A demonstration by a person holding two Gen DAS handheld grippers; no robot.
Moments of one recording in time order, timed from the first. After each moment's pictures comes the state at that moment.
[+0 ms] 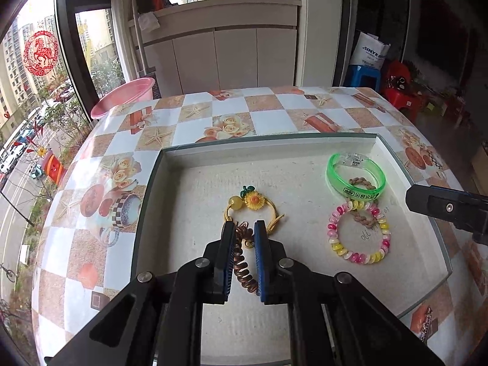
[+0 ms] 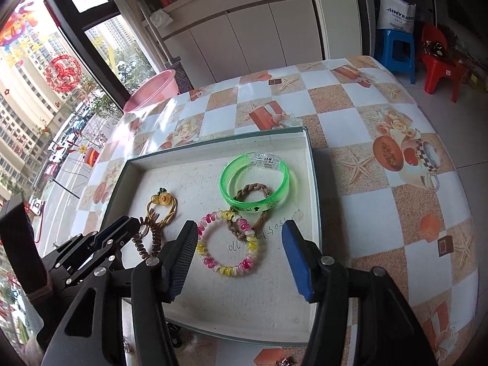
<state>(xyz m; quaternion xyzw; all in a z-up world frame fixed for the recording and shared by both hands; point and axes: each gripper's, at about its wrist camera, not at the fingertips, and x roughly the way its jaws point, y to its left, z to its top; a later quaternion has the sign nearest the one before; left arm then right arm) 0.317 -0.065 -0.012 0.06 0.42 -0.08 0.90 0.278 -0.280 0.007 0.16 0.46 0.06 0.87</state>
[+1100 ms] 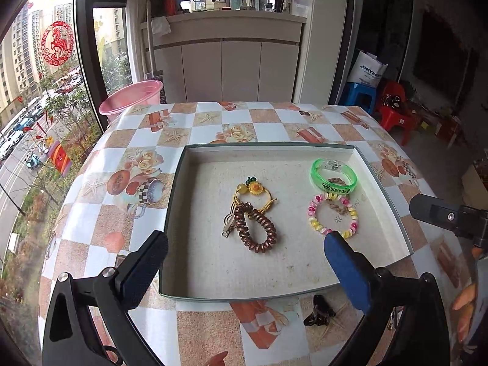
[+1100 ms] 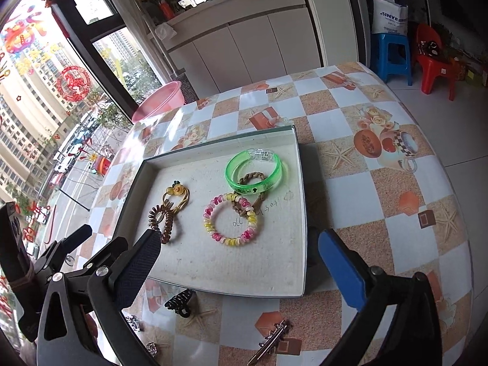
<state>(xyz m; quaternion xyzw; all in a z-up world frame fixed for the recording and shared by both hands) 0.257 -0.040 0.025 0.02 0.40 -0.09 0.91 0.227 -0.290 0.023 0.17 0.43 0.07 0.88</state>
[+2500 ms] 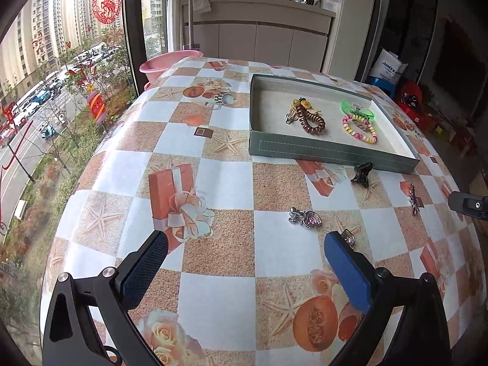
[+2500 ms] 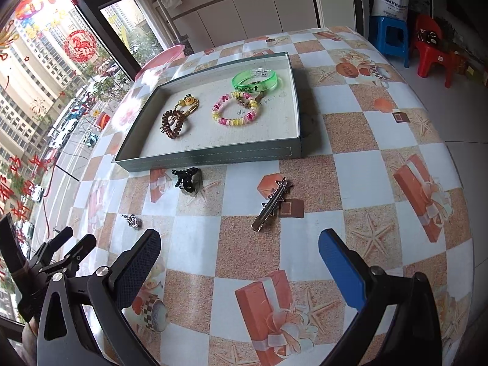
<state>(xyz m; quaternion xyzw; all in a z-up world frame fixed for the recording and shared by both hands) 0.117 0.048 -0.015 -0.01 0.44 -0.04 0.90 0.105 -0.267 -0.001 0.14 0.49 0.07 0.86</state>
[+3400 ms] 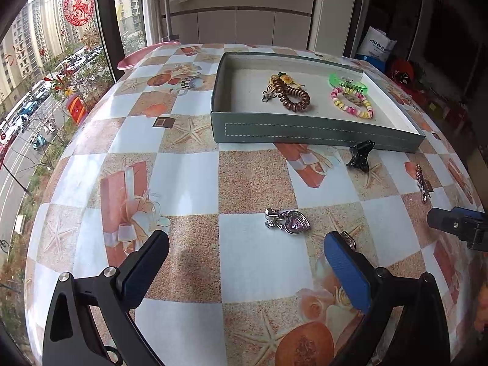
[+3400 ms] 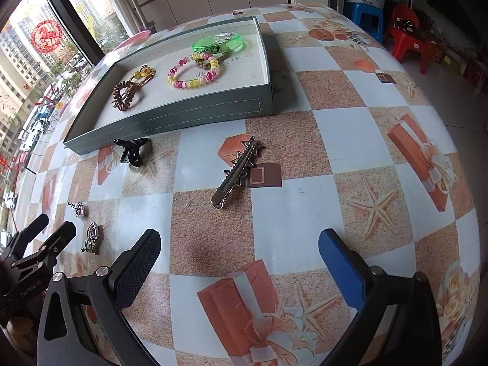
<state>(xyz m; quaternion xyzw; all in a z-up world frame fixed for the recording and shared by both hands) 0.148 0.013 -0.045 0.02 0.46 -0.07 0.89 0.112 -0.262 -0.050 0.12 0.52 -0.01 0.84</state>
